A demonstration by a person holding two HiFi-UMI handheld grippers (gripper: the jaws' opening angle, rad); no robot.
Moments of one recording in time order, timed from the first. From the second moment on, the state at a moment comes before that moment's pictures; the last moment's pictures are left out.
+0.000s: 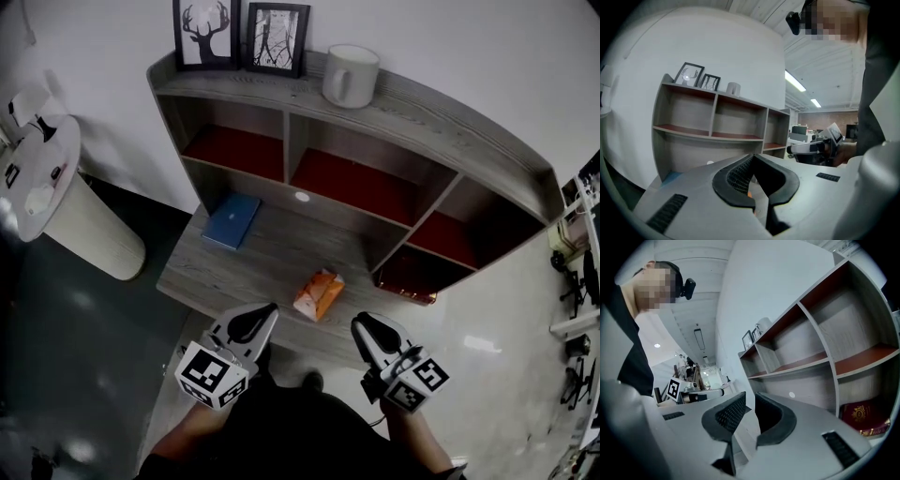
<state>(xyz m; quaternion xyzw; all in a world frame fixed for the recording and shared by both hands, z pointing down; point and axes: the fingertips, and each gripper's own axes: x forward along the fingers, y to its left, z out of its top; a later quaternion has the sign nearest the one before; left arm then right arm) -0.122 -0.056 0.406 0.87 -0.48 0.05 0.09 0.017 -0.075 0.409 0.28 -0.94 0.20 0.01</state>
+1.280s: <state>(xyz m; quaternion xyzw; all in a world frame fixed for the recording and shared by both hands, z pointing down) -0.166 -0.186 0.517 0.94 -0.30 0.09 0.15 -0.062 -0.159 0.616 0.41 -0.86 0.23 0.19</state>
